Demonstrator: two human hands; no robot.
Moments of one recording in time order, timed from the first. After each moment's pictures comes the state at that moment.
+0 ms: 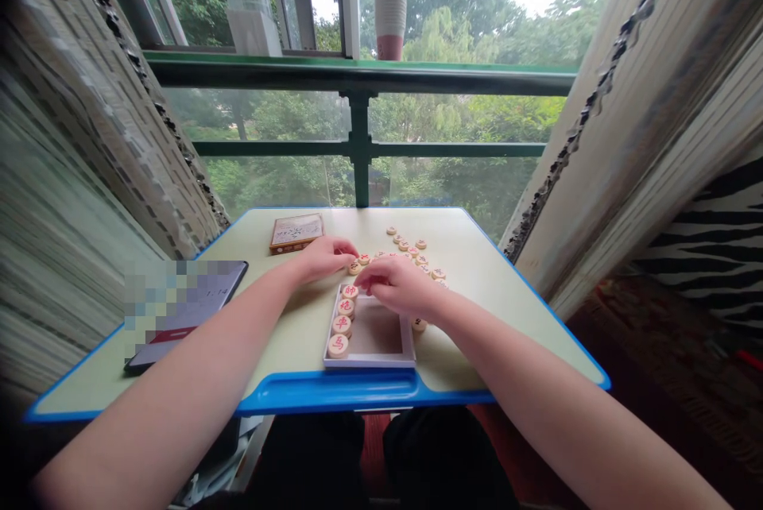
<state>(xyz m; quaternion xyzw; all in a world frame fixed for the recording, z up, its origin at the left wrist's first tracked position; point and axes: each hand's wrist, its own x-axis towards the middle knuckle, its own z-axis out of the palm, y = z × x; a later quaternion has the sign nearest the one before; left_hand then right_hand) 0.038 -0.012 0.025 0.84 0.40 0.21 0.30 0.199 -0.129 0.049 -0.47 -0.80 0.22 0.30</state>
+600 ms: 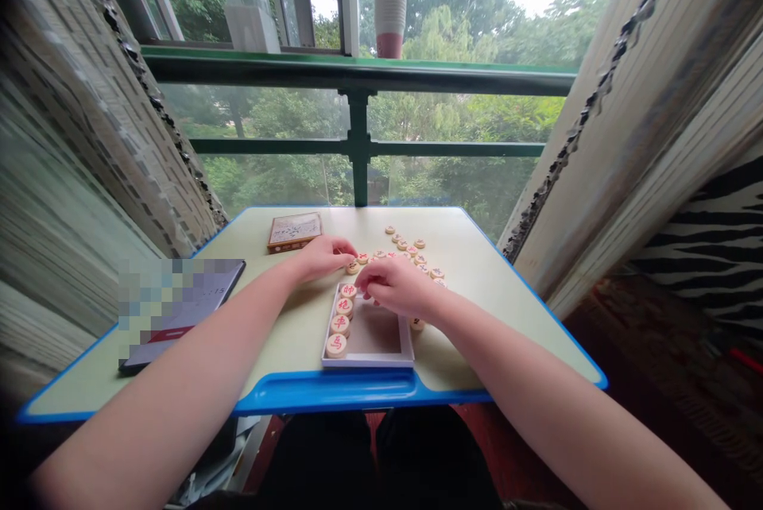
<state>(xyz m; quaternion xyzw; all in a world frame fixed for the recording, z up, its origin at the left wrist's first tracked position) 0.038 -0.011 0.022 0.83 0.40 0.21 0.31 0.198 -0.128 0.047 -0.50 -0.78 0.26 0.27</state>
